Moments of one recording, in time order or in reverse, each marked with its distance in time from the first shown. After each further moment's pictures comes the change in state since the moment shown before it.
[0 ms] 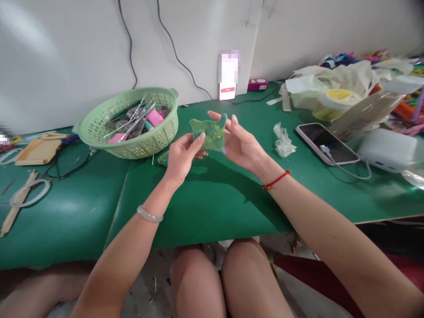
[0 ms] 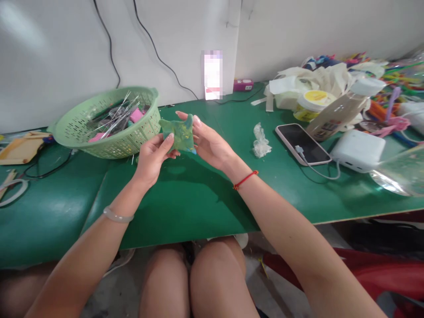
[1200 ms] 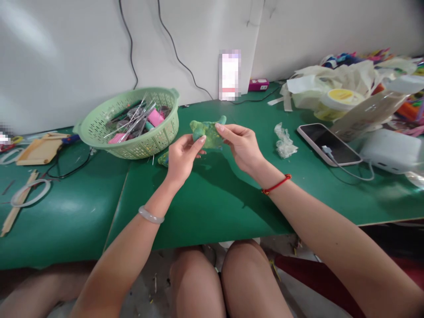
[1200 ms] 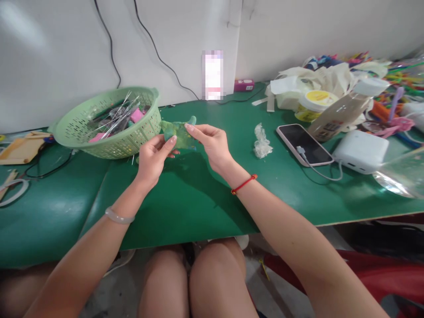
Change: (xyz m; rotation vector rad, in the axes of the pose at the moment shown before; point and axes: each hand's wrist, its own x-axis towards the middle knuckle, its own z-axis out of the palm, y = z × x) left_hand 0.002 -0.008 -0.001 0.084 0.087 0.051; right_hand 0.004 0.009 0.010 0.001 0.403 -0.092
